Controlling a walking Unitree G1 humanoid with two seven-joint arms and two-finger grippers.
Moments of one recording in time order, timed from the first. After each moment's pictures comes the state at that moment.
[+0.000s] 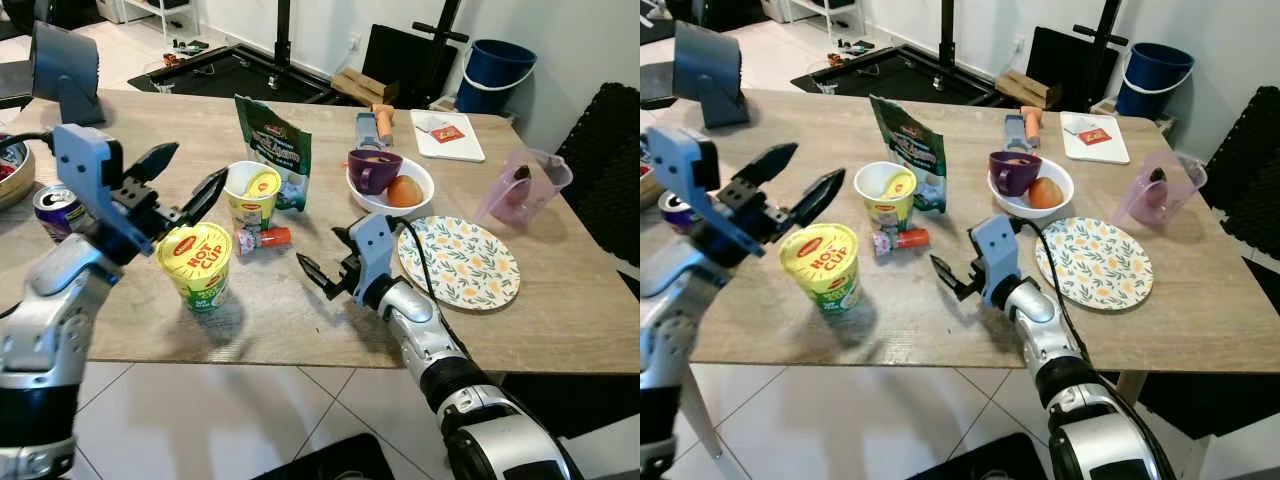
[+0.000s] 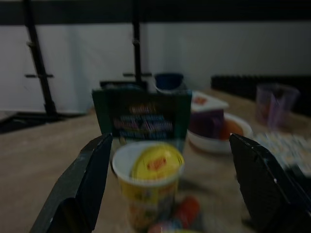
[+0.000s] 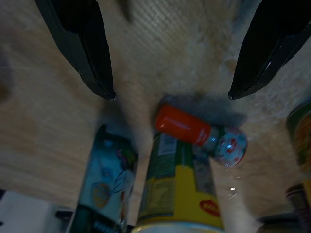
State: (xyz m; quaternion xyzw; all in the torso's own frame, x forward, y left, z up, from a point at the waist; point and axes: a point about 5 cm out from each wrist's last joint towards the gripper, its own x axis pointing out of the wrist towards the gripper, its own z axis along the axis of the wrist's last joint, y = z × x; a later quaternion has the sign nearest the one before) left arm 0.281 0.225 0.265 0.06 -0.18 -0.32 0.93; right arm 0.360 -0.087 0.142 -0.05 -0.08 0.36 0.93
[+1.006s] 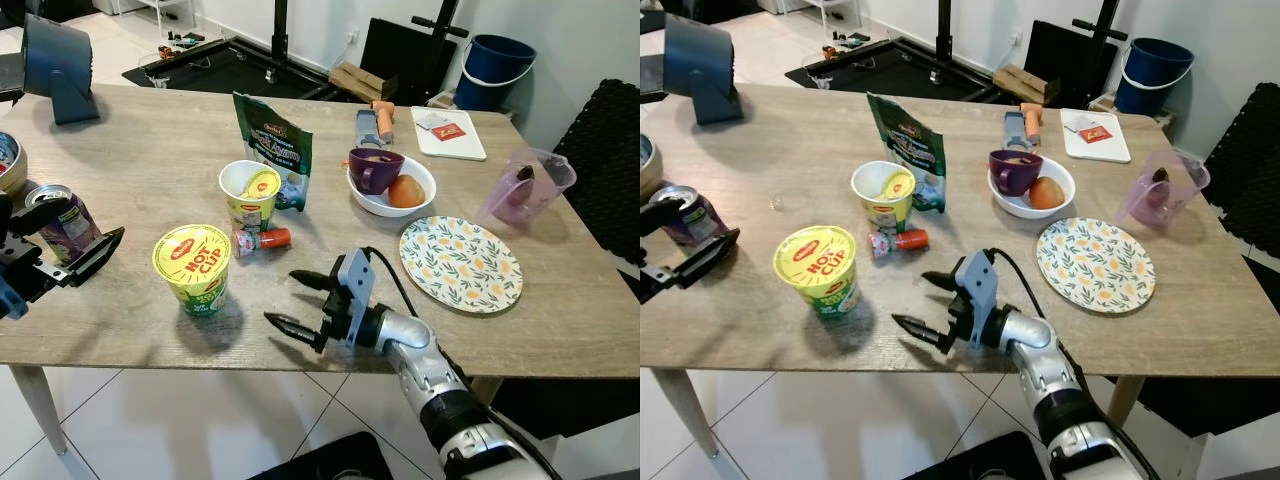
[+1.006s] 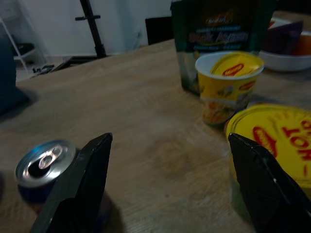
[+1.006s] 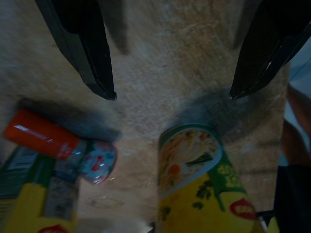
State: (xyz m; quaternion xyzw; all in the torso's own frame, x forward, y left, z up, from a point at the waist) left arm 0.232 0.306 0.244 0.13 -0.06 -0.22 0.96; right arm 0.320 -0.062 0.121 -0.02 -0.05 0.54 0.84
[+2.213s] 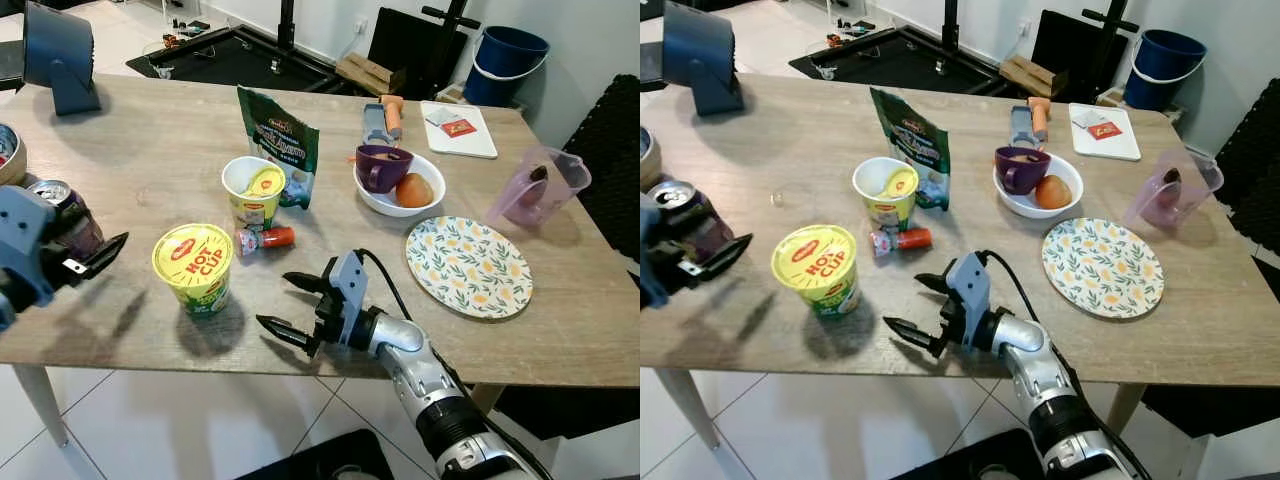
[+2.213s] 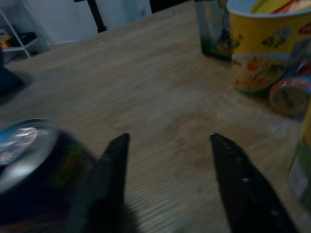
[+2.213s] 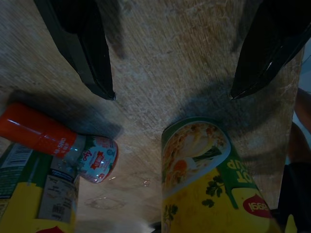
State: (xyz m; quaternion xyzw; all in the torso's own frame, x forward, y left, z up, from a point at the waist) left arm 0.291 0.305 0.211 0.17 -0.07 -0.19 0.96; right arm 0.318 -0.056 0.128 -0.02 -0.06 0.53 0.85
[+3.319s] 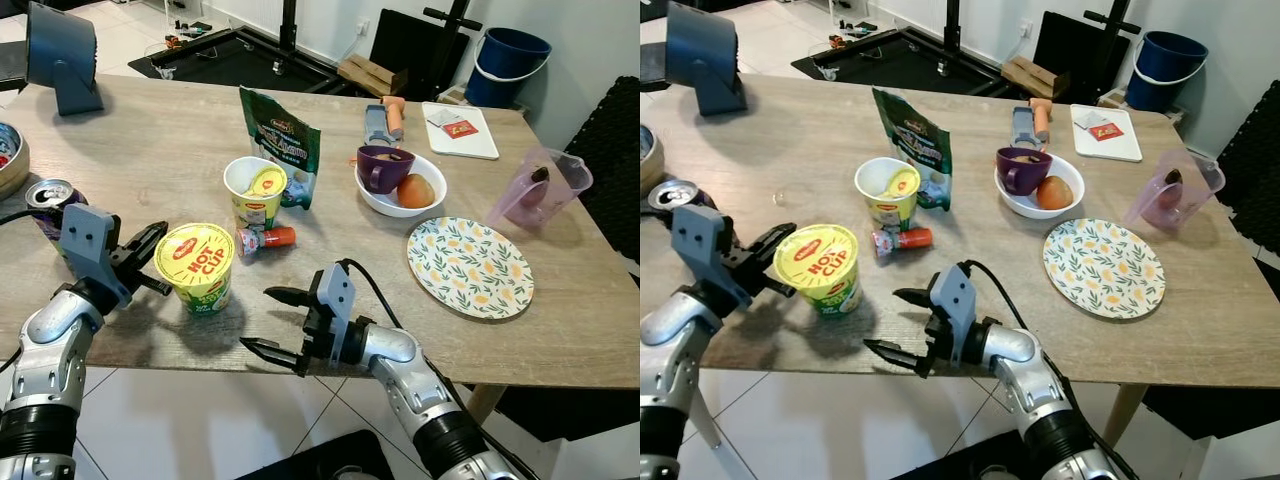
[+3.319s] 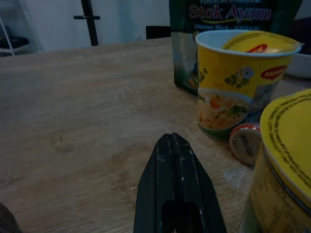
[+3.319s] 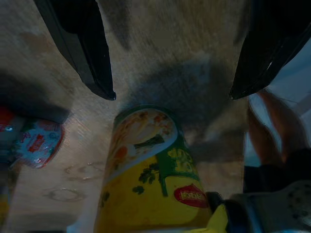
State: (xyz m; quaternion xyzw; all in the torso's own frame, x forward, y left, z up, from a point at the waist) left arm 0.309 0.258 0.186 0.08 -0.12 -0.21 0.97; right arm 0.298 -0.030 0.130 -0.02 -0.07 0.56 0.82
